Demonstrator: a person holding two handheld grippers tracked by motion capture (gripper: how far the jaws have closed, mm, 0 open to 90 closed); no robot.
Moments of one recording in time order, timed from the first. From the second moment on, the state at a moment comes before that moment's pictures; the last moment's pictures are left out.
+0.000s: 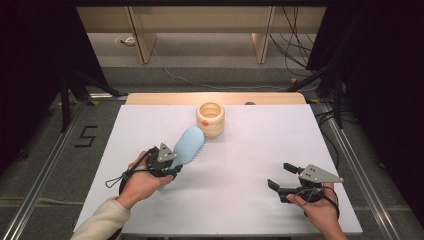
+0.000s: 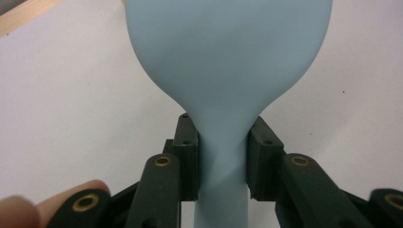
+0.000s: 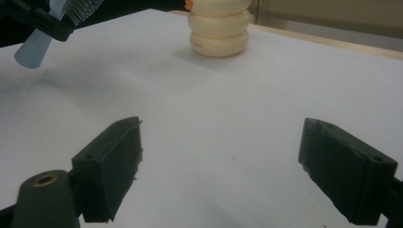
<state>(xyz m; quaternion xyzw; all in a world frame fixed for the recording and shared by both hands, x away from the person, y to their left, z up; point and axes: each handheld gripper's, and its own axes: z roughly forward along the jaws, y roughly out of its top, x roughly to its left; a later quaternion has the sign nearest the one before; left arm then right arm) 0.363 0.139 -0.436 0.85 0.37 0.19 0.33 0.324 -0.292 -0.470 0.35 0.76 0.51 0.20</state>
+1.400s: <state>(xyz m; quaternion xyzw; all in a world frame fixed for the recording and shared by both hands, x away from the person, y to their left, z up) 0.357 0.134 -0.427 0.82 0.37 0.22 0.38 0.325 -0.292 -0.470 0.35 0.76 0.51 0.20</state>
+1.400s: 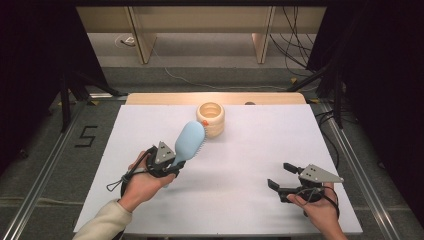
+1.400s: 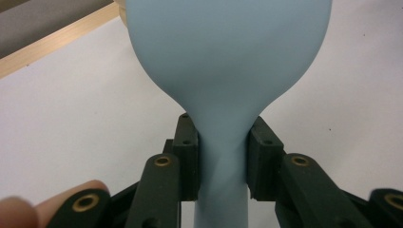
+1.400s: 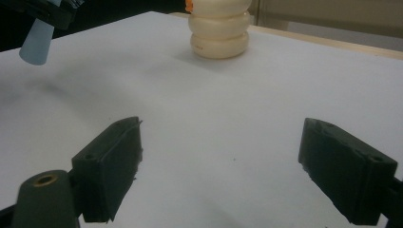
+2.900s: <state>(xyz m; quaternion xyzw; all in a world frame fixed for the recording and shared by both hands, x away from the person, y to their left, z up) 0.352 0.119 -0.423 0.82 0.34 0.22 0.40 0.325 -0.293 -0.469 0.35 0.75 0.52 0.20</state>
